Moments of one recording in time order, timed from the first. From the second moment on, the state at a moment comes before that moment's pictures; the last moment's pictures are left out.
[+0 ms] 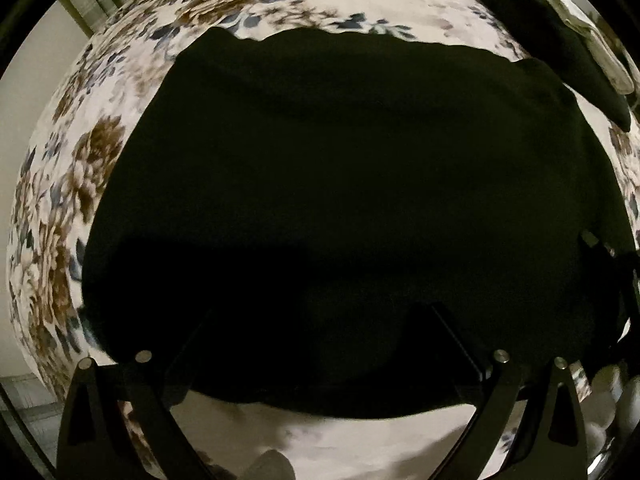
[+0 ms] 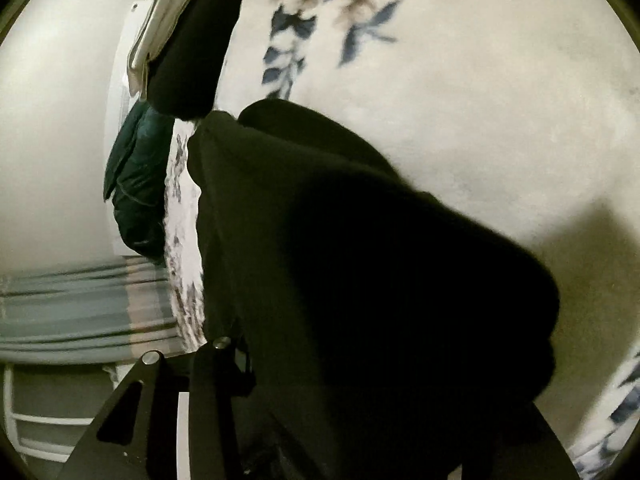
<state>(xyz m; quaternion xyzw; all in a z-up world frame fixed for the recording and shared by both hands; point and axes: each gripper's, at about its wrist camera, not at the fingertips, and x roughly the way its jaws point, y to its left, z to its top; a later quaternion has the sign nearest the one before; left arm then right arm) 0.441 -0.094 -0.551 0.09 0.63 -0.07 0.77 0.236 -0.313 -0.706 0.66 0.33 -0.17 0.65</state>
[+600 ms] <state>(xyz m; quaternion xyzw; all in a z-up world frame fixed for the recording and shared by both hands) 0.399 -0.003 -0.498 -0.02 0.64 -0.03 0.77 0.300 -0.276 -0.597 0.45 0.38 -0.23 0.77</state>
